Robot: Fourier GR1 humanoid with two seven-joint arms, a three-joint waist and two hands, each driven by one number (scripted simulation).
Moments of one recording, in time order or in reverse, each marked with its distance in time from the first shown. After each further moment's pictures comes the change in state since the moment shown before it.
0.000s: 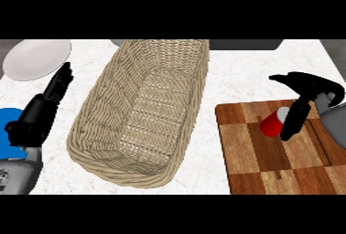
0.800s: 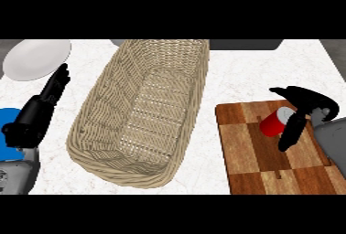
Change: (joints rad) left arm 0.011 -0.038 0.070 0.013 -0.052 -0.072 -0.025; right arm 0.142 0.105 -0.126 -0.023 0.182 0.041 -0.040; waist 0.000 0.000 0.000
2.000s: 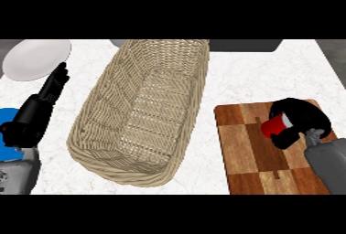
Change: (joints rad) left arm -0.006 -0.055 0.060 -0.025 -0.057 -0.055 0.023; right arm 0.155 0.070 -0.032 -0.016 0.417 -0.184 -0.306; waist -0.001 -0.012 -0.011
